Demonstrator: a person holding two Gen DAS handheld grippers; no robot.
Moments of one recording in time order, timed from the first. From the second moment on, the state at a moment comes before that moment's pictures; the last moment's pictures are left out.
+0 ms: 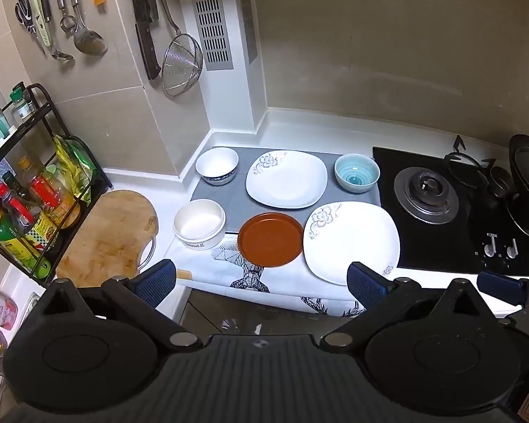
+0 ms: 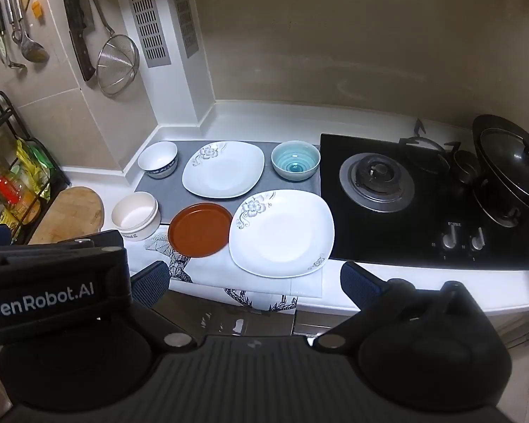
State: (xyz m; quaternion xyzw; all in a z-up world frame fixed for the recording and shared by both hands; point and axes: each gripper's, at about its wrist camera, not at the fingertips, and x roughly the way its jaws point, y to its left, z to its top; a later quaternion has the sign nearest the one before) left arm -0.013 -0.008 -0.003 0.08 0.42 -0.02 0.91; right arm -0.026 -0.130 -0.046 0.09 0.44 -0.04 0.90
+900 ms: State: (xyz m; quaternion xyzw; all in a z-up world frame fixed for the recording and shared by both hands) left arm -0.030 -0.019 -0.006 0.09 0.42 -0.02 0.90; right arm -0.043 -0.142 -0.055 0.10 0.44 -0.03 0.89
